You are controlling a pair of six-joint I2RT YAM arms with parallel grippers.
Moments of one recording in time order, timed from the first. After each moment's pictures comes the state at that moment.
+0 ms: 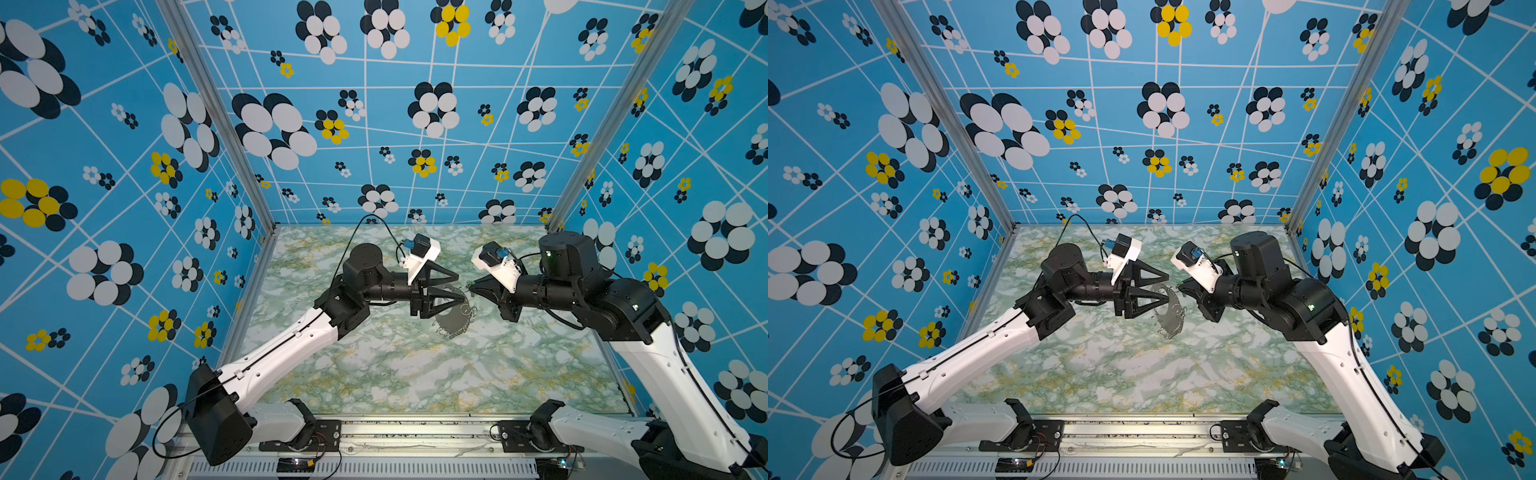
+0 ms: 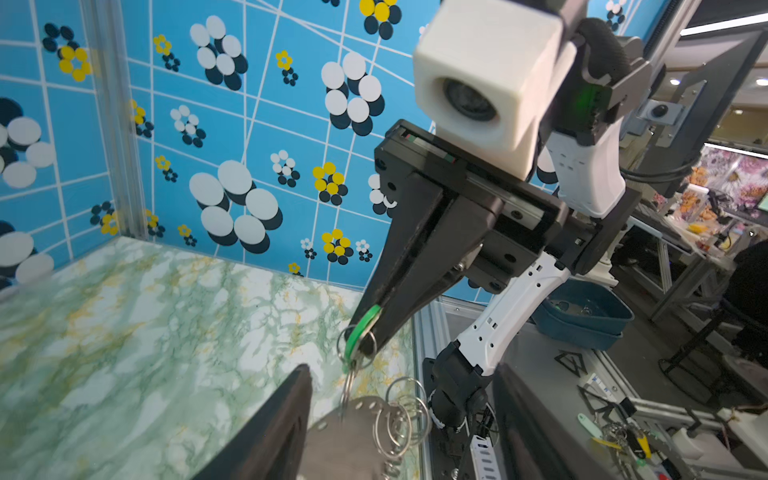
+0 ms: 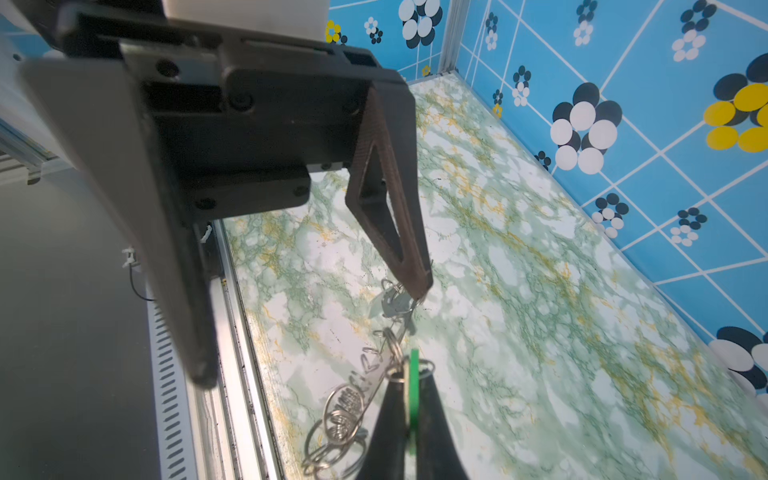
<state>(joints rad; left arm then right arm) -0.75 1.28 1.16 0.15 0.82 -0.27 0.60 1.13 1.61 -1.10 -0.31 -0.38</state>
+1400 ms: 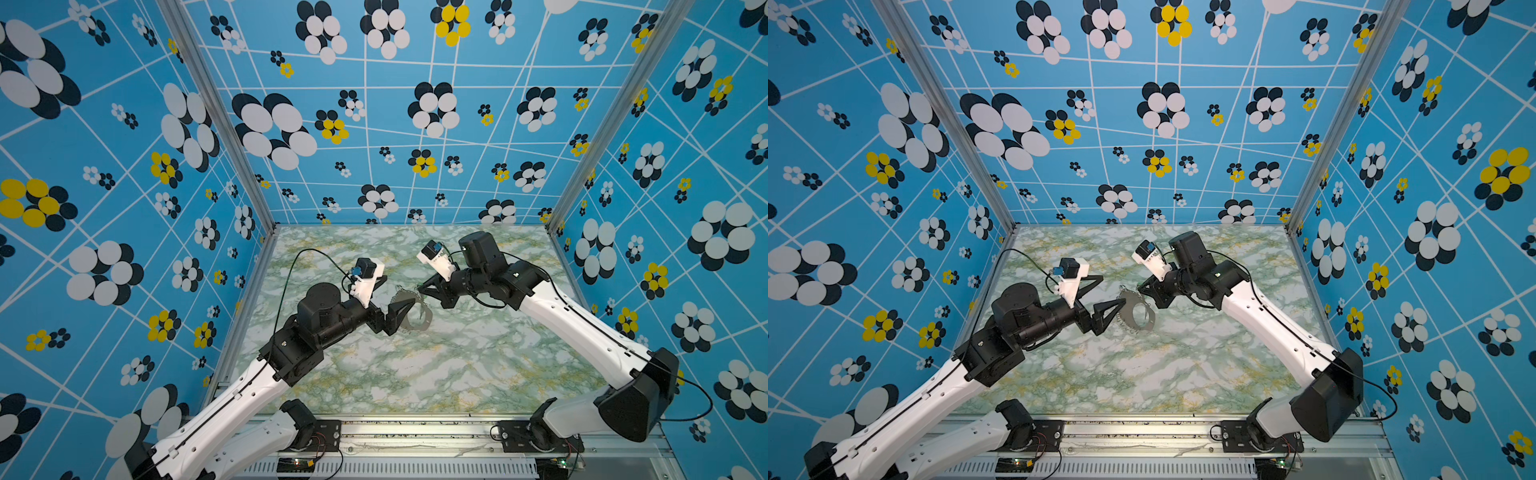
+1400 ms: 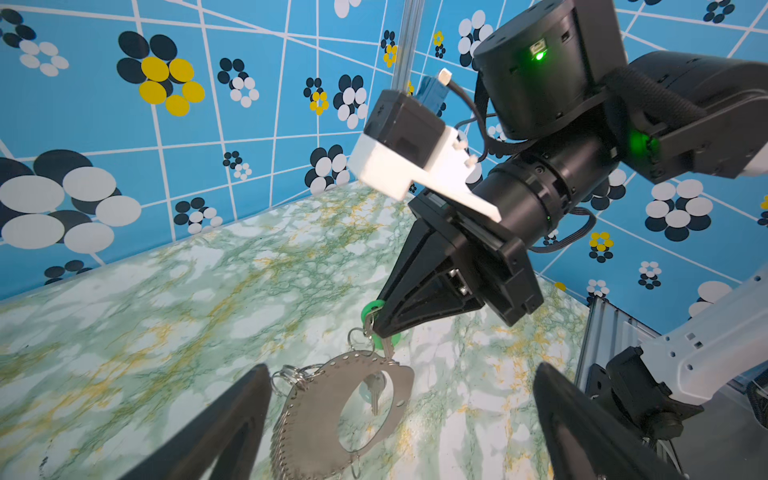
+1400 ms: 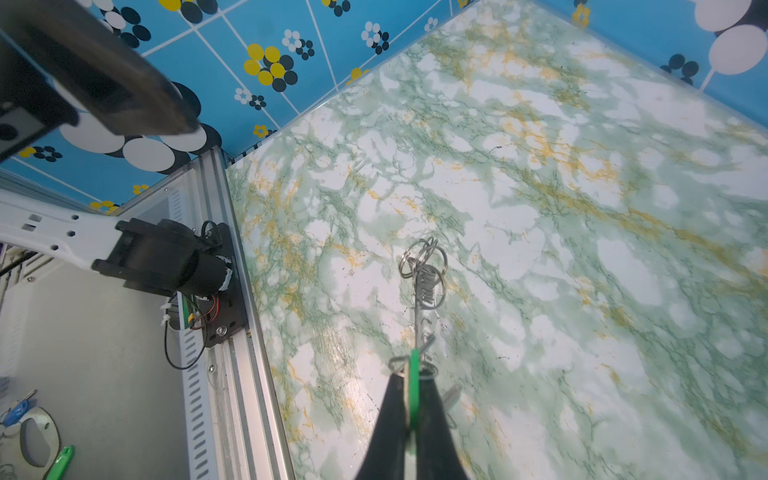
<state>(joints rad) -0.71 0.86 0.89 -0.17 0.21 -0.19 0.64 1.47 1.39 -0.68 -0.46 -0.12</state>
